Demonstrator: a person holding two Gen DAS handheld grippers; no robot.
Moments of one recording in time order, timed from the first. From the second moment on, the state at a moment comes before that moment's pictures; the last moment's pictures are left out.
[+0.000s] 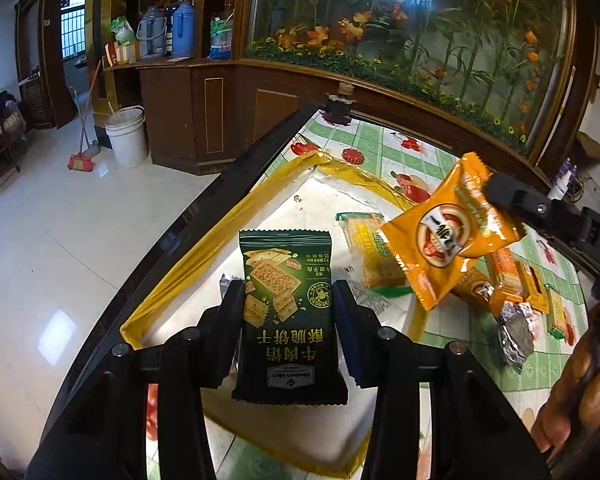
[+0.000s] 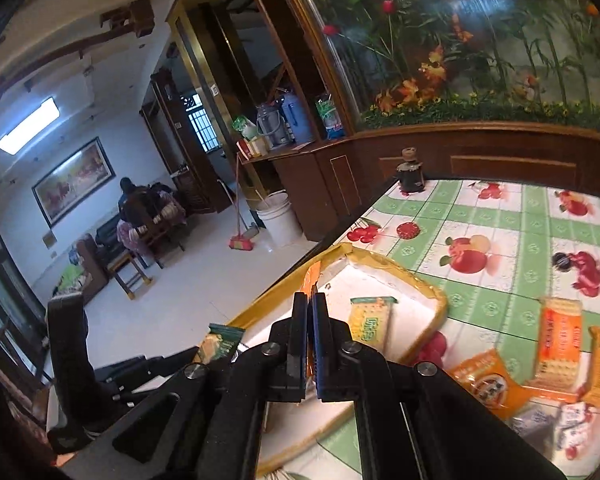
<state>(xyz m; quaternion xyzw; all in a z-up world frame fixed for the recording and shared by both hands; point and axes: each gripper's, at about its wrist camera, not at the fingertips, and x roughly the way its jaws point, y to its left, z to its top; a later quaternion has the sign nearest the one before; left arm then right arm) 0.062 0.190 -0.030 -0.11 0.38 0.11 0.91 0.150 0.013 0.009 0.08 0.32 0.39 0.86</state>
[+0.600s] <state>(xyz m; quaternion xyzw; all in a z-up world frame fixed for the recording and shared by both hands) 0.084 0.186 -0.053 -0.09 0.41 0.12 0.90 0.194 0.034 -0.056 0.11 0.37 0.37 0.84</state>
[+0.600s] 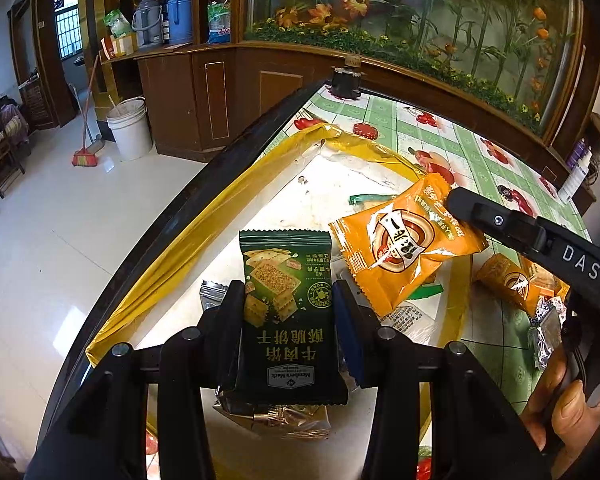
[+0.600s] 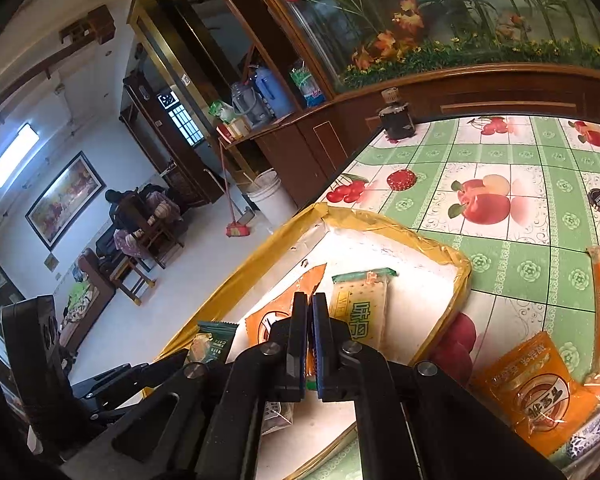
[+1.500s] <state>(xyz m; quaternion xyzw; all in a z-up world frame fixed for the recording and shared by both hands) 0.068 0.157 -0.027 -0.10 0.39 0.10 0.91 0.153 -0.062 -0.029 0.08 0.35 0.29 0.89</state>
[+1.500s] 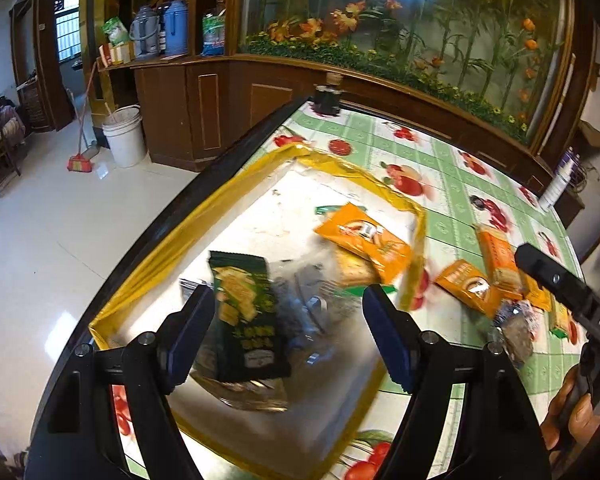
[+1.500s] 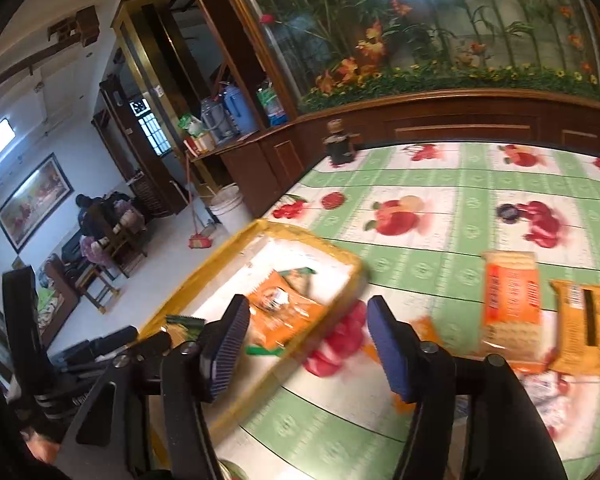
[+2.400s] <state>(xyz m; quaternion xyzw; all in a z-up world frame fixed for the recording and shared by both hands) 0.107 -0.075 -0.057 0.21 0.40 -0.18 0.87 0.111 -0.287 -0.071 0.10 0.39 0.11 0.91</state>
